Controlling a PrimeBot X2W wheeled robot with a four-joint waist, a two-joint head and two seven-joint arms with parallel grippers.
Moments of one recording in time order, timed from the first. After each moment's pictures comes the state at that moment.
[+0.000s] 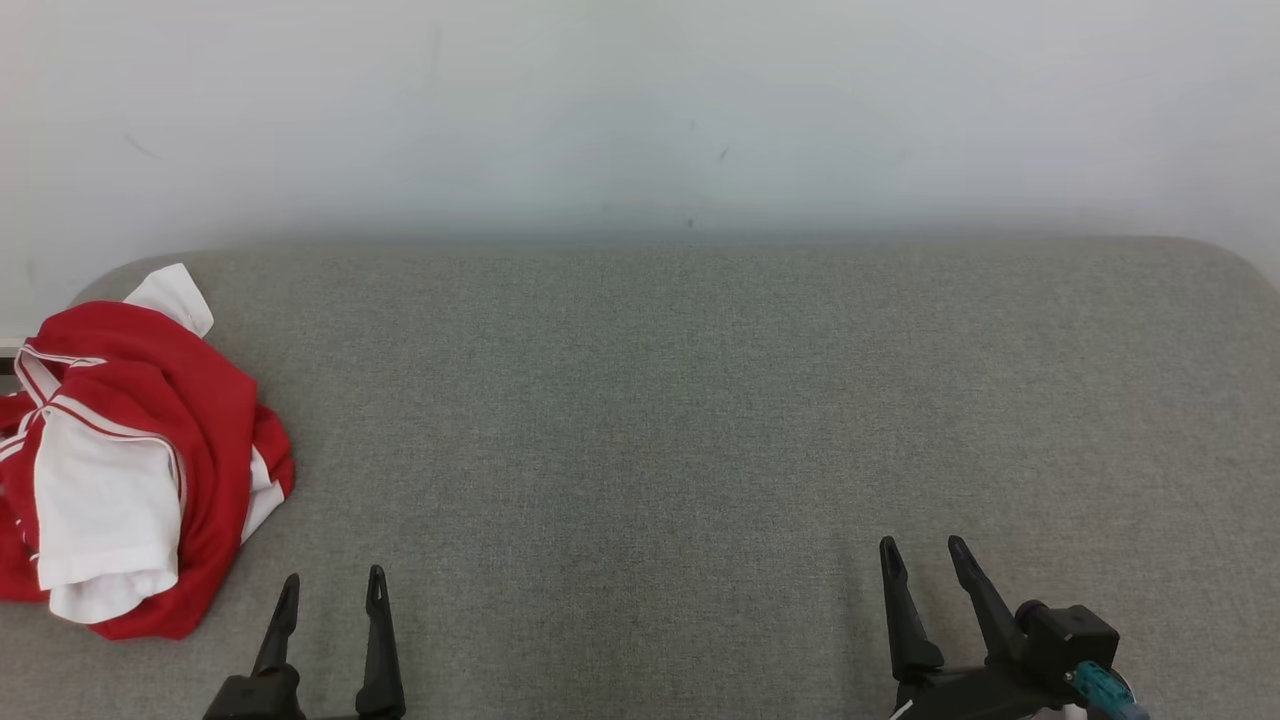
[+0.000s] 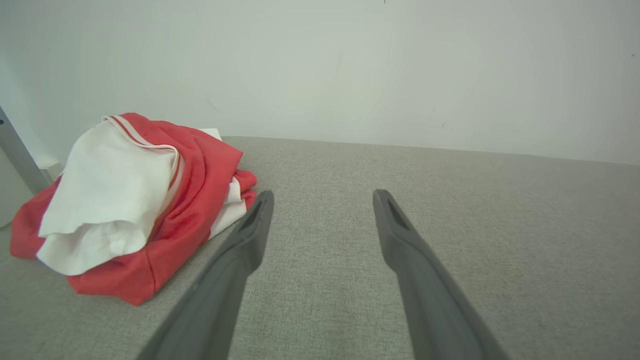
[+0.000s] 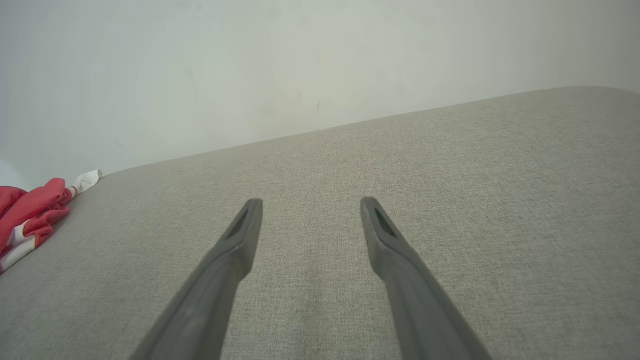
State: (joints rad) left arm -0.03 0.06 -0.03 0.23 -0.15 0.00 -0.26; right arm -0.08 -0.05 0.02 0.38 0.22 0.13 -0.26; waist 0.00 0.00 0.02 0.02
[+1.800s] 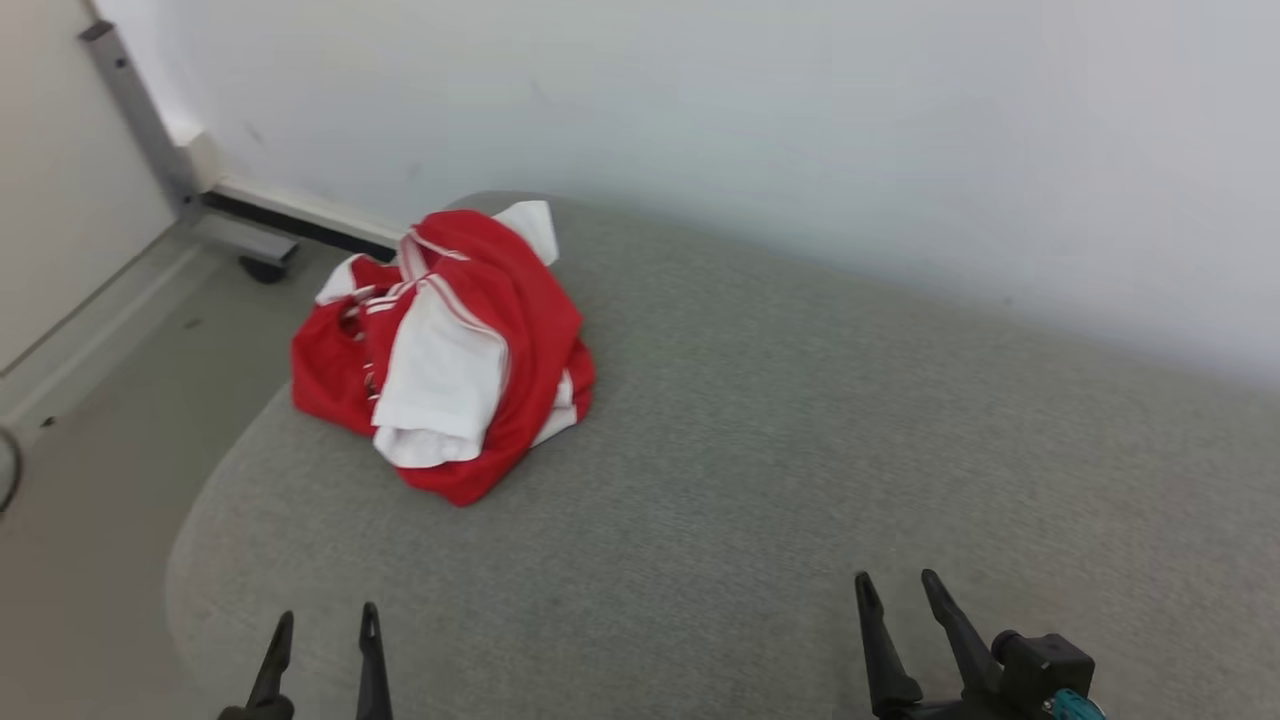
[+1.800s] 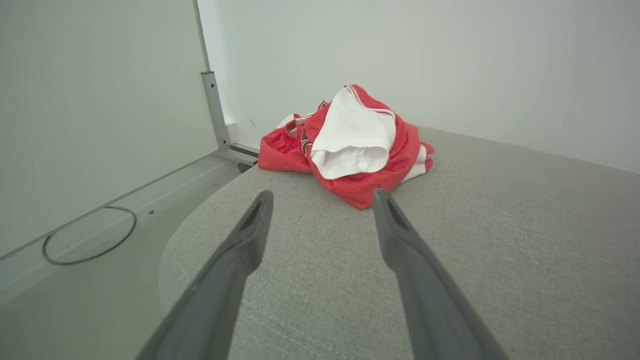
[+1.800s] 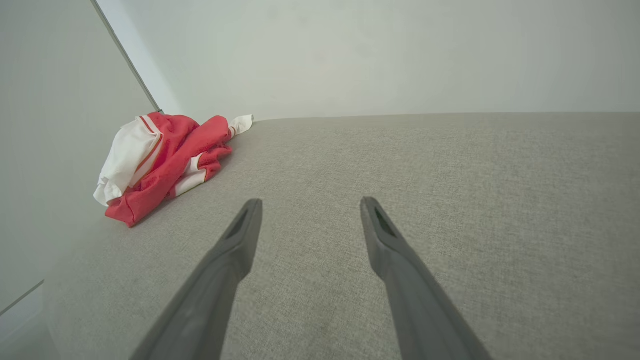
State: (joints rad) left arm 0.01 0.05 -0.01 0.26 -0.12 -0.02 -0.26; right arm -0.05 -0.05 0.07 0.39 0.26 0.13 -0.26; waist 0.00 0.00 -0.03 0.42
